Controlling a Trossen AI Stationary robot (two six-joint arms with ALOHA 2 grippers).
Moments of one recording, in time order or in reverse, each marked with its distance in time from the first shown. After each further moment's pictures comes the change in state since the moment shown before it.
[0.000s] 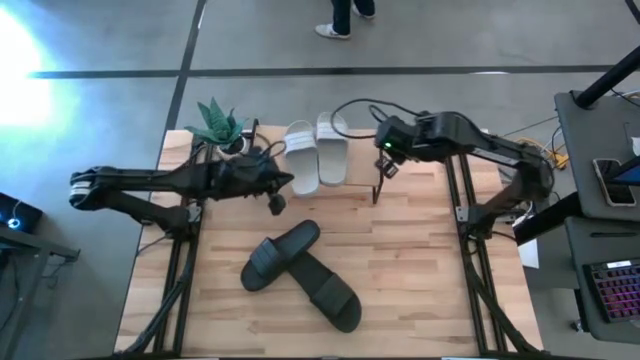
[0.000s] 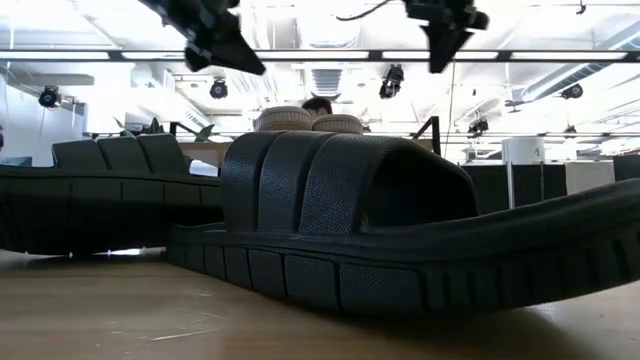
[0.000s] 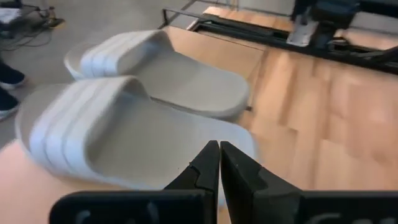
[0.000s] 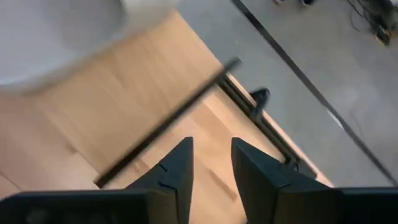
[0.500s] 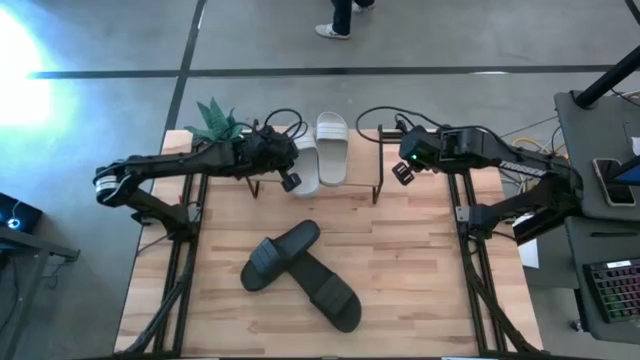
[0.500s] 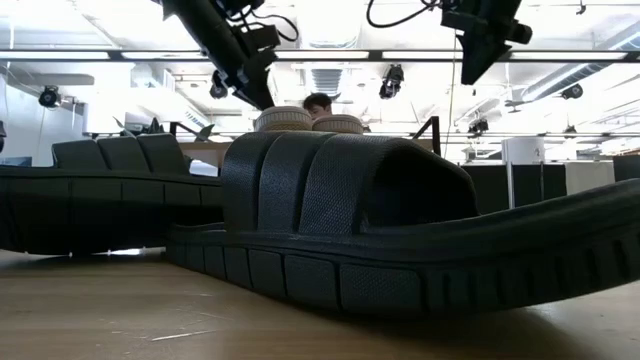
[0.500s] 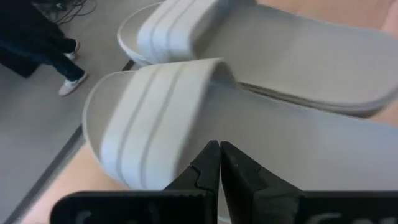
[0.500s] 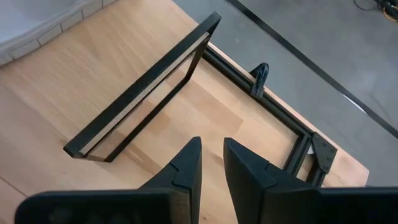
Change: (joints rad) left arm 0.205 0.245 0.193 -0.152 -0.014 0.197; right arm 0.006 -0.257 -0.340 0.149 0.003 0.099
